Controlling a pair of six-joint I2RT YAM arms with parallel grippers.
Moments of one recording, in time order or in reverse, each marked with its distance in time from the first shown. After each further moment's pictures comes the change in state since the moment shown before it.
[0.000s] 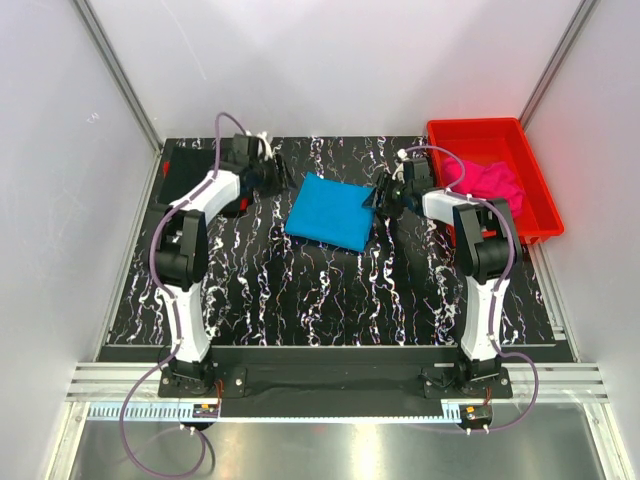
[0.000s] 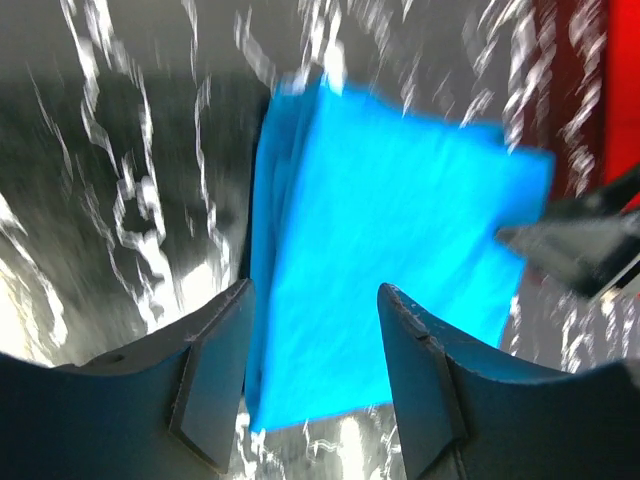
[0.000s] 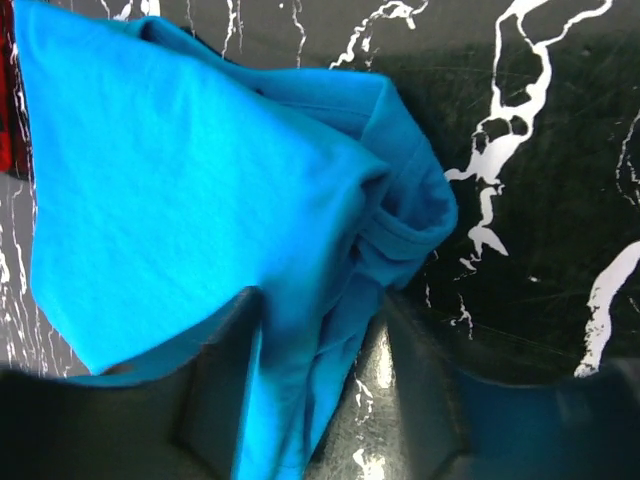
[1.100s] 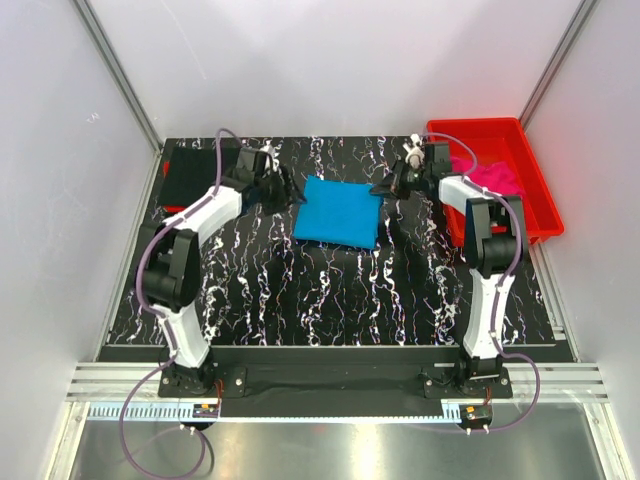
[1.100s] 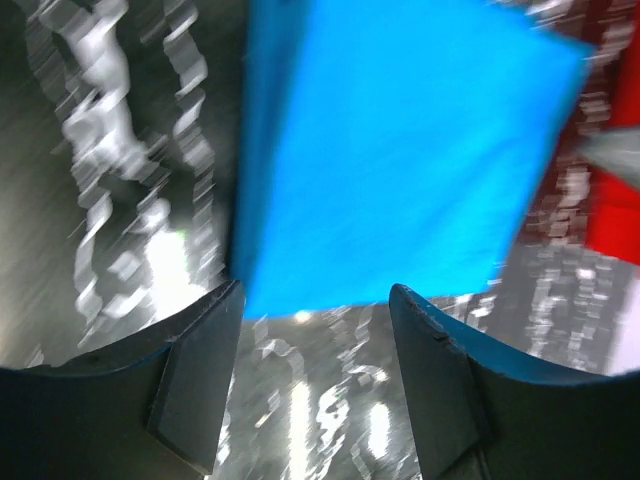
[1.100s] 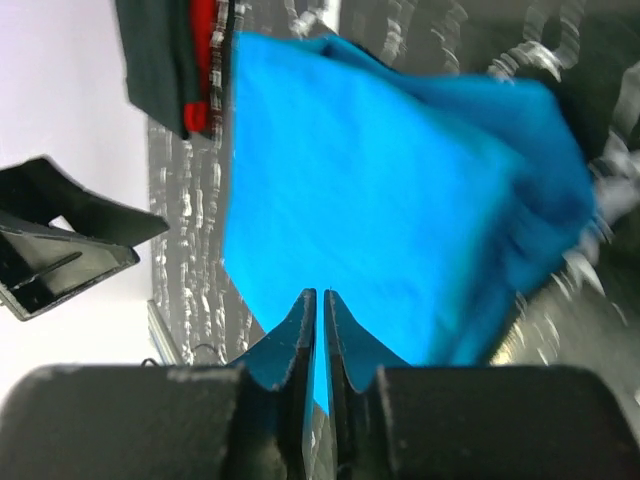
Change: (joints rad) left arm -0.087 -0.215 -0.297 0.004 -0.079 -0.176; right arm -0.118 0.030 0.135 -0.092 -0.418 0.082
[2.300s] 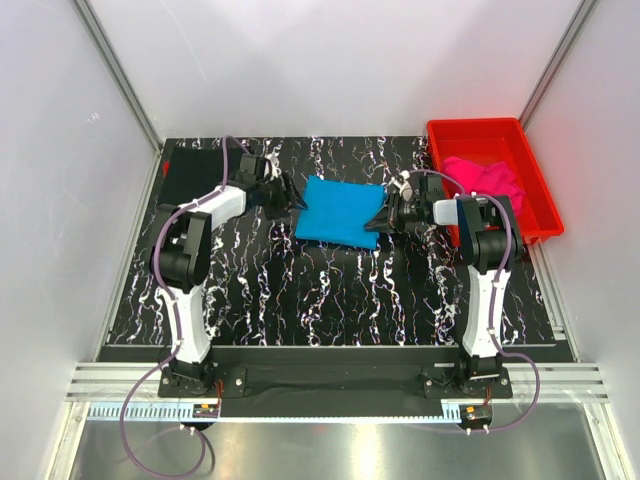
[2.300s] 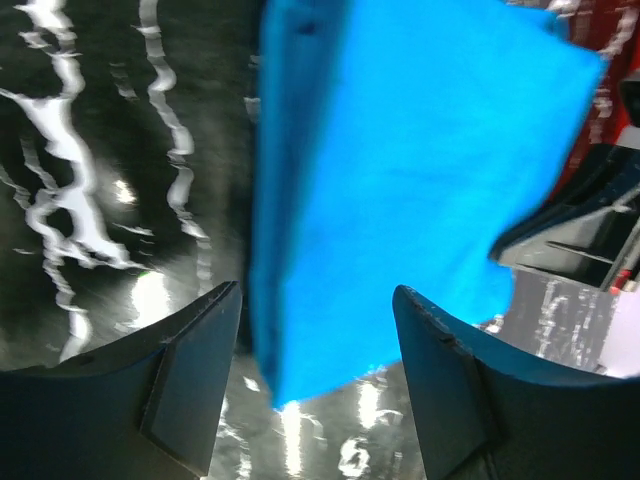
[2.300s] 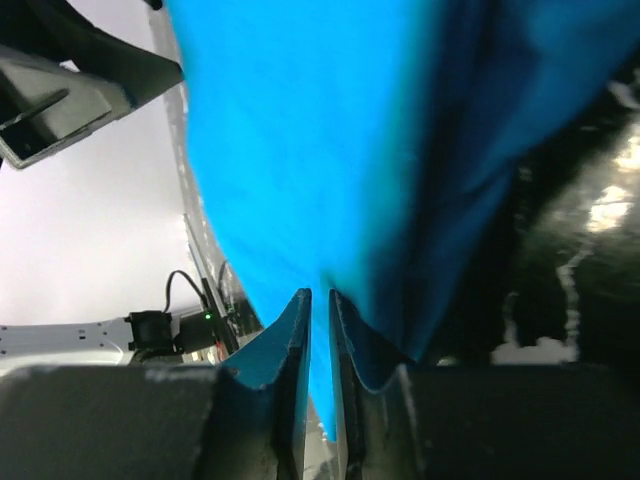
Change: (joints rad) left arm 0.041 0.175 0.051 0.115 0.134 0.029; right arm 0.011 0.076 -0.196 0.127 -0.217 0.014
